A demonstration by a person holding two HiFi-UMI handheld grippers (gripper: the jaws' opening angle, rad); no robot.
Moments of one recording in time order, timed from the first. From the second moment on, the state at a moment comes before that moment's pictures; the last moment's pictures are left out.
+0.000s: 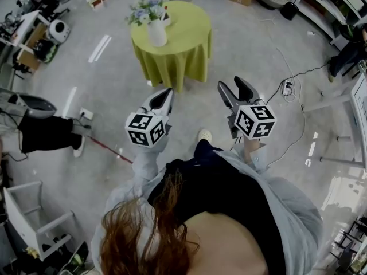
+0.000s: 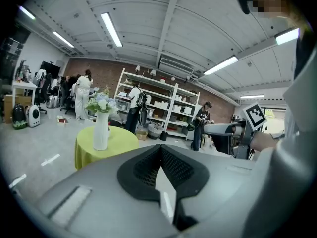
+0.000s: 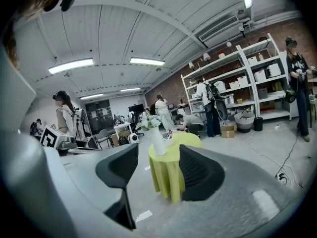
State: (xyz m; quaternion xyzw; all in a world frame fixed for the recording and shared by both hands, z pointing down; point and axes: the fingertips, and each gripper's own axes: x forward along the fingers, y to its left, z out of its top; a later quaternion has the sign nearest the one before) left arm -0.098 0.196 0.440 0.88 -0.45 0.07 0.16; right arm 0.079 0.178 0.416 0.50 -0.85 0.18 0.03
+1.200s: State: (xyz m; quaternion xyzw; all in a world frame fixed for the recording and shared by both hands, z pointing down) left arm -0.058 0.106 0.491 0.85 -0.48 0.09 0.21; right arm 0.124 0.086 0.472 0.46 -0.85 0.23 0.07
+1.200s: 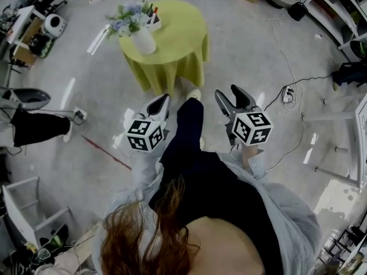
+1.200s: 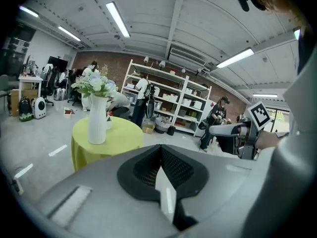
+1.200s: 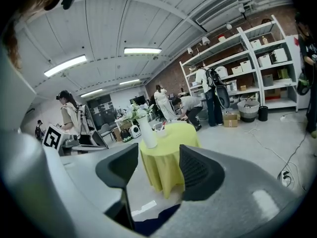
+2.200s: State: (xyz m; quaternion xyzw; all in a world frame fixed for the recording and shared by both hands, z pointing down) left arm -0.039 -0.135 0.447 0.86 -0.47 0.10 0.16; right arm 0.131 -0.137 0.432 0.46 -0.86 0.21 0.07
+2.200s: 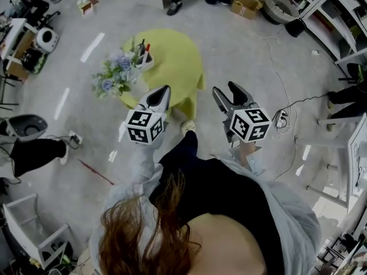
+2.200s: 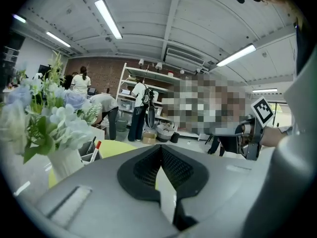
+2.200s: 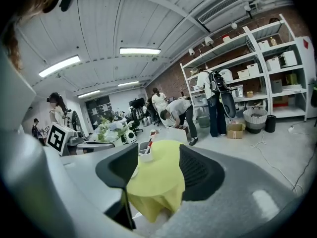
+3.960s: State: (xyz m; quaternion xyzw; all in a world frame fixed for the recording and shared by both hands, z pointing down) left arm -0.052 -0.281 0.475 0.77 -0.60 0.06 0.22; right arm 0.067 -0.373 0.442 0.27 -0.93 0.22 0.11
